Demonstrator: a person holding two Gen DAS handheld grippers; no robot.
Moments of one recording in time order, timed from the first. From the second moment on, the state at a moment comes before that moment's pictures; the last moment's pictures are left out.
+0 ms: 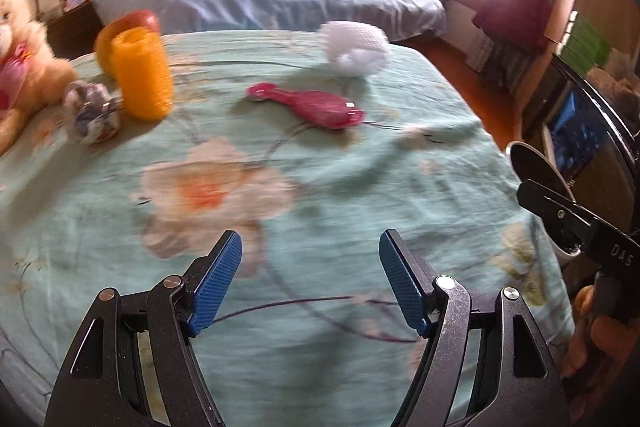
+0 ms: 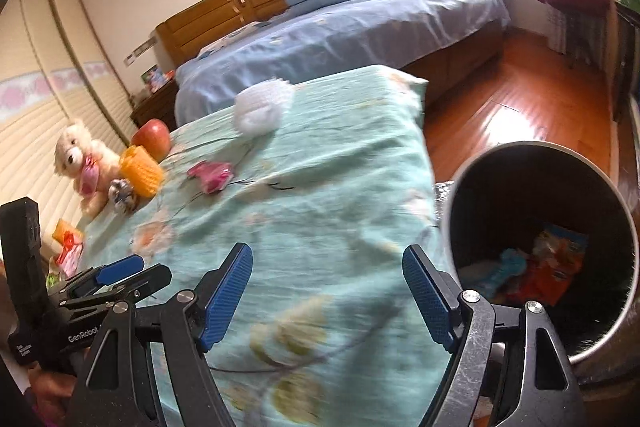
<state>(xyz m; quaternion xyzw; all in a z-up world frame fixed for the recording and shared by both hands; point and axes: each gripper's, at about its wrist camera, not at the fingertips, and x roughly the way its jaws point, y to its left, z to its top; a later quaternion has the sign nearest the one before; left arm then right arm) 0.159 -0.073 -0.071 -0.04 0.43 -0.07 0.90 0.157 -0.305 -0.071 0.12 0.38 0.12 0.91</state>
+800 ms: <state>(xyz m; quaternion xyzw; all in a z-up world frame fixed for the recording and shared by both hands) 0.178 0.049 -0.072 -0.10 0.42 0.04 0.90 0.209 -0.194 -0.077 0.05 0.42 0.21 0.88</state>
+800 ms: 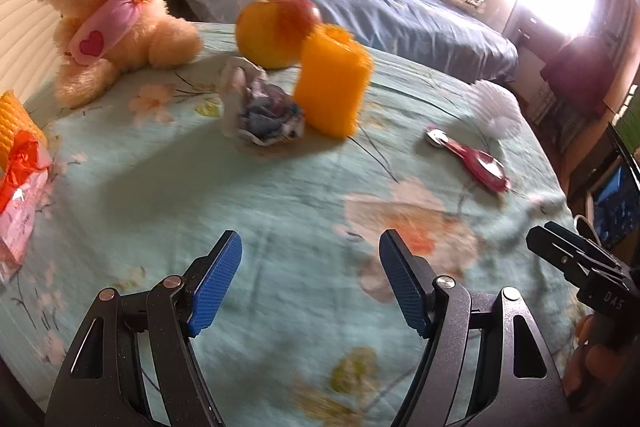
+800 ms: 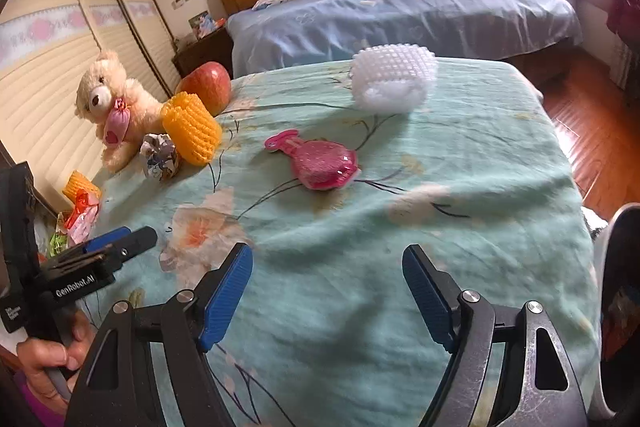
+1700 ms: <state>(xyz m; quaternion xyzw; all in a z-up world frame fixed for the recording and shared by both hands) 0.255 0.082 -0.084 -0.08 0.43 0.08 0.90 0.281 -0.146 -0.092 -0.04 0.42 0.19 0.89</state>
